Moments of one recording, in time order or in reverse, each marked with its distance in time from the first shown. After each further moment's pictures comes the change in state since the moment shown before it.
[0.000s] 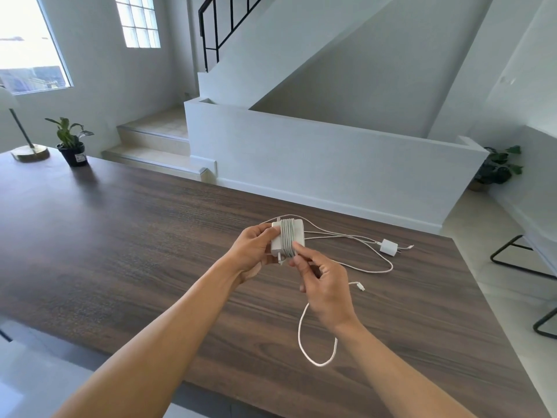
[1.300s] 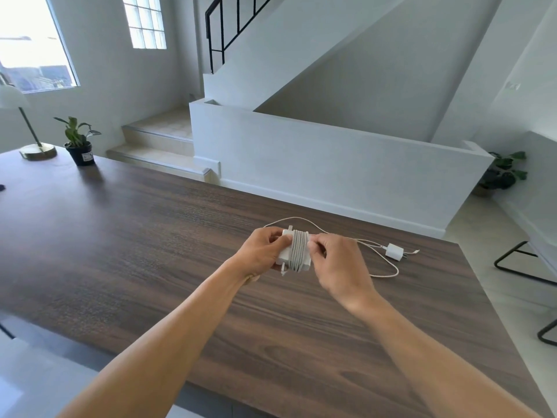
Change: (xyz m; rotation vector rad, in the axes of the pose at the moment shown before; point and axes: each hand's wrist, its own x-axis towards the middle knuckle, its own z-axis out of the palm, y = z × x) left_hand -0.010 0.013 0.002 0.365 0.005 0.036; right_hand 0.036 -0.038 -0.014 -0.665 -0.078 -0.126
